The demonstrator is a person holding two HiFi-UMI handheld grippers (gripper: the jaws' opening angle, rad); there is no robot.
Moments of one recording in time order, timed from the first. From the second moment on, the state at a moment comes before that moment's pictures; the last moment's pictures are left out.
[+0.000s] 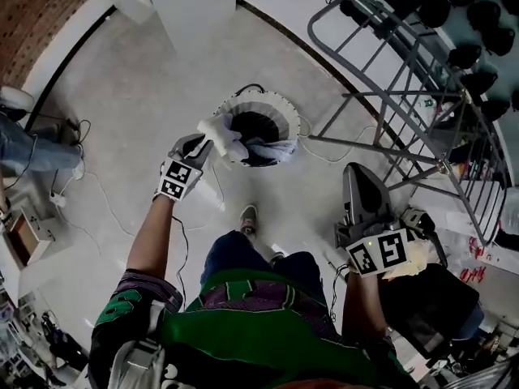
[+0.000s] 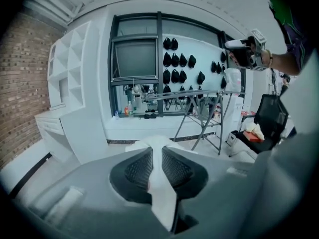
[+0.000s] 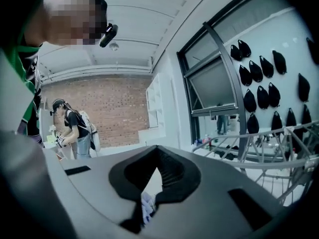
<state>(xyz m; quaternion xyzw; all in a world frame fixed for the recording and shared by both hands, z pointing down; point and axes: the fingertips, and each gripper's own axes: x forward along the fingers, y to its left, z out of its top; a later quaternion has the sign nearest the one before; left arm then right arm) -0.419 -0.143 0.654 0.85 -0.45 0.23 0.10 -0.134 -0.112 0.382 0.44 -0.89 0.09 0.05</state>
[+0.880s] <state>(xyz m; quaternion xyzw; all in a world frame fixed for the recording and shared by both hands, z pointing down) -0.297 -0.147 0.447 0.88 -0.46 0.10 0.03 0.006 -0.068 0.264 0.53 -0.85 0.02 -0.05</state>
